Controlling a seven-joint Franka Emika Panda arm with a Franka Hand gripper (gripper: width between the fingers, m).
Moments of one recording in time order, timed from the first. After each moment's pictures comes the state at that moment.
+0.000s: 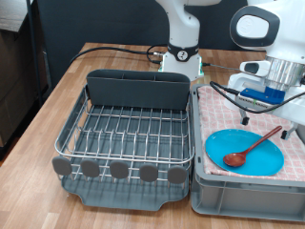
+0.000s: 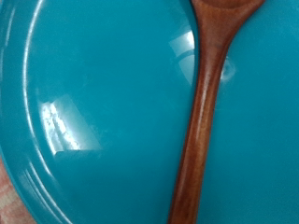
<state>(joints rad) 0.04 0.28 0.29 -2.25 -0.79 2.67 2.33</state>
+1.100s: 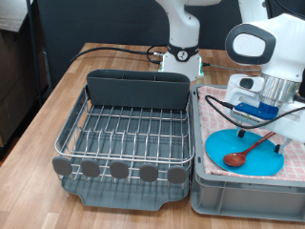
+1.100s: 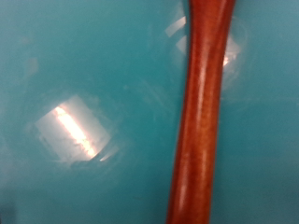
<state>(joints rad) 0.07 0.37 0.25 -2.23 -0.89 2.70 2.50</state>
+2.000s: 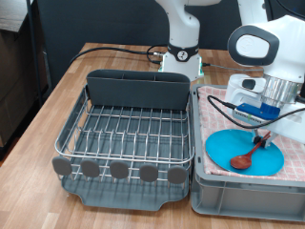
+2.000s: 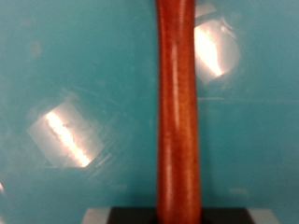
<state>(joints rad) 0.09 0.37 0.24 -2.22 -0.93 2.70 2.56</state>
